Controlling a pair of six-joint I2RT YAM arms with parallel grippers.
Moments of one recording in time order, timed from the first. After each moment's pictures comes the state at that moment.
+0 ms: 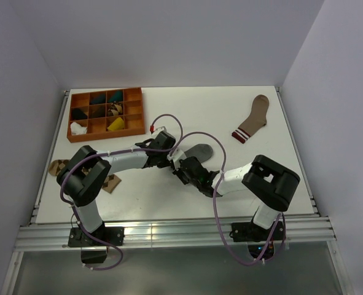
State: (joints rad) left arm -0.76 1.78 1.02 -0.19 -0.15 -0.89; right arm 0.95 1.67 0.59 0.50 0.23 -0.04
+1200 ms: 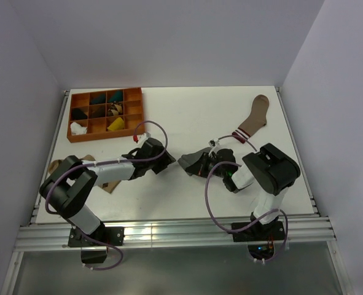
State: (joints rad) left arm -0.72 1.59 0.76 0.07 -0.12 -1.22; right arm 0.49 1.76 0.36 0.93 -0.42 0.81
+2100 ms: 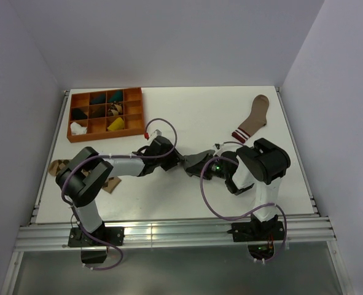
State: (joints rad) left arm -0.75 1.76 0.84 0.19 -0.06 -1.20; right arm 0.42 1.94 0.32 1.22 -0.55 1.12
